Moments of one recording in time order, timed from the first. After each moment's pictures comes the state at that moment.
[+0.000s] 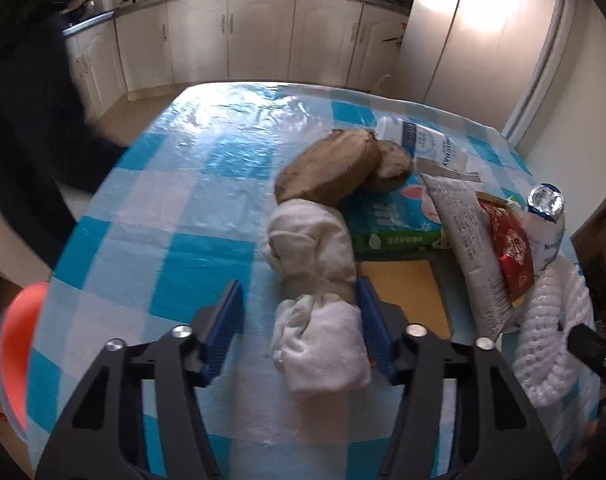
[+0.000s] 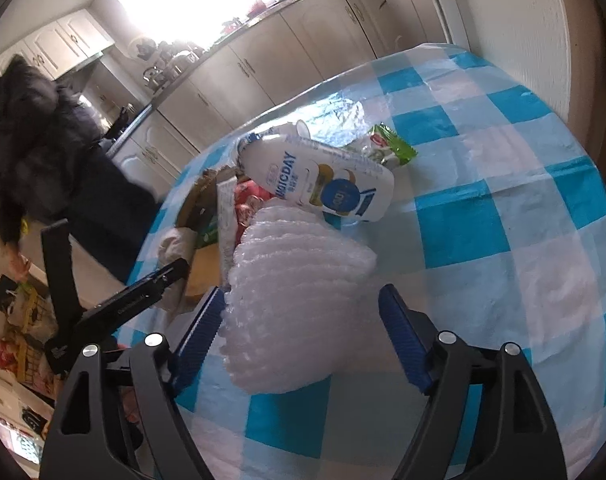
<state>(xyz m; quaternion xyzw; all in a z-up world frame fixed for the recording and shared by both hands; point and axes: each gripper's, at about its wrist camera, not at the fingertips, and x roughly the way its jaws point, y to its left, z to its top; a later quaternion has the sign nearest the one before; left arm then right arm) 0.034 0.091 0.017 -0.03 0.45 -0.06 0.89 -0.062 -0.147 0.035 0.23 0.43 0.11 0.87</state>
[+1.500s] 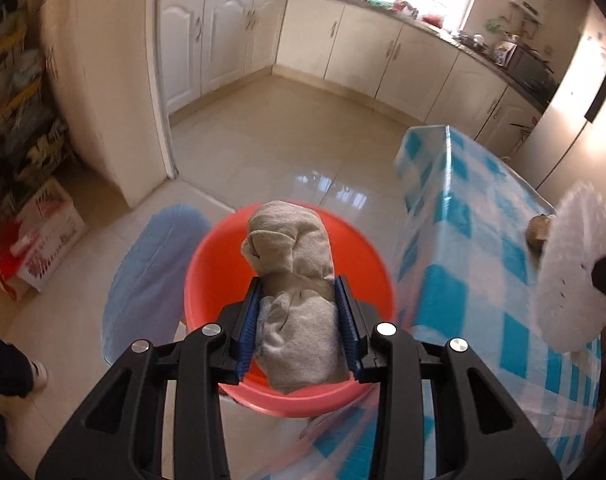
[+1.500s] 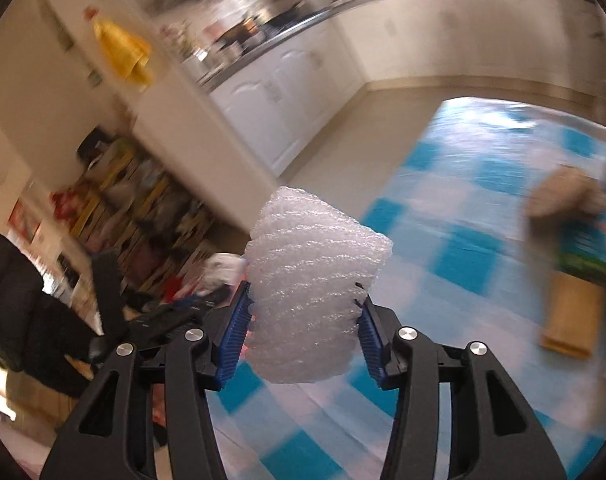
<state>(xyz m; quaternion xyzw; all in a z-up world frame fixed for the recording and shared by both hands) -0.102 0.376 0.028 -0.18 0.43 0.14 0.88 -0.038 0.148 0.105 0.08 0.45 0.41 0.79</state>
